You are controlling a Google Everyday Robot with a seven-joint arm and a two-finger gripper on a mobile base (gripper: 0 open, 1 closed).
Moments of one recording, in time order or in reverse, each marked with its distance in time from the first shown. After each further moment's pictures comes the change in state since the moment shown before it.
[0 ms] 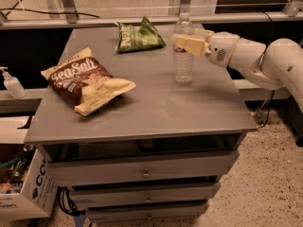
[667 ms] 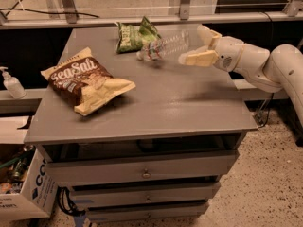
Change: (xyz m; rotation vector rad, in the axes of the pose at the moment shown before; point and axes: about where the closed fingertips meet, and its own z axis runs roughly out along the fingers) arm 0.008 0.005 -0.015 -0.140 -0.065 -0.092
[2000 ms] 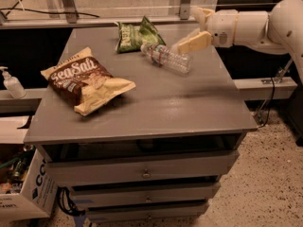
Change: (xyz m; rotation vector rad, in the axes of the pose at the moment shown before) arm -0.020 -0.009 0.028 -0.026 0.291 -0.174
